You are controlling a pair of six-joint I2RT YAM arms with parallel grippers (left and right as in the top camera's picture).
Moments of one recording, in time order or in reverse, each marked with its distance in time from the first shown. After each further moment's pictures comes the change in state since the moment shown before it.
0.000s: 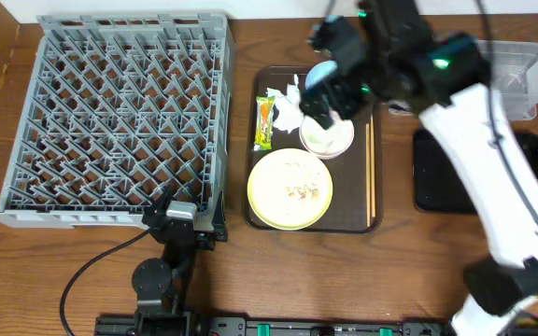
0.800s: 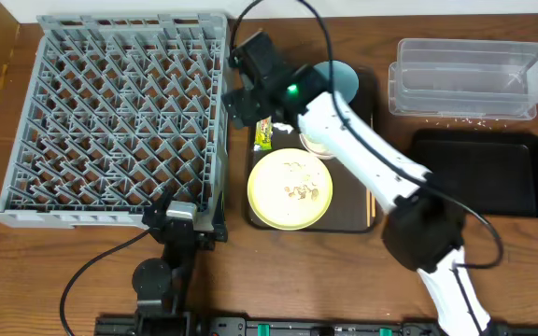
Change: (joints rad) left arm 0.000 0.000 0.000 0.000 0.000 0.000; right arm 0.231 0.425 0.057 0.405 0.264 0.406
